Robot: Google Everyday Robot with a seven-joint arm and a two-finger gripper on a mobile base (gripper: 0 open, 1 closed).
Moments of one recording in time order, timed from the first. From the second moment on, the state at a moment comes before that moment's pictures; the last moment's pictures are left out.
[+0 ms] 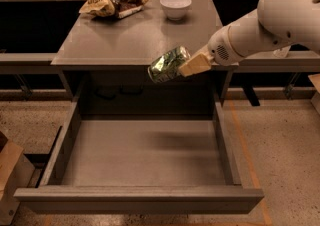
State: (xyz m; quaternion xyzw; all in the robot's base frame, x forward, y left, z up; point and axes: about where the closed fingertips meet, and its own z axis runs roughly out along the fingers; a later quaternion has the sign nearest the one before) arm 0.619 -0.101 0.884 -0.40 0.83 0.13 0.36
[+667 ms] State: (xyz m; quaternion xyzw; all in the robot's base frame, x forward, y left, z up) arm 0.551 -0.115 0.841 -0.36 0.86 0.18 0.30
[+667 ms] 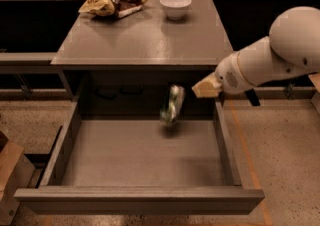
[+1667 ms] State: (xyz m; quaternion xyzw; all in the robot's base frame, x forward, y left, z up) arm 0.438 -0.129 0.739 -0.30 0.91 0.21 0.18
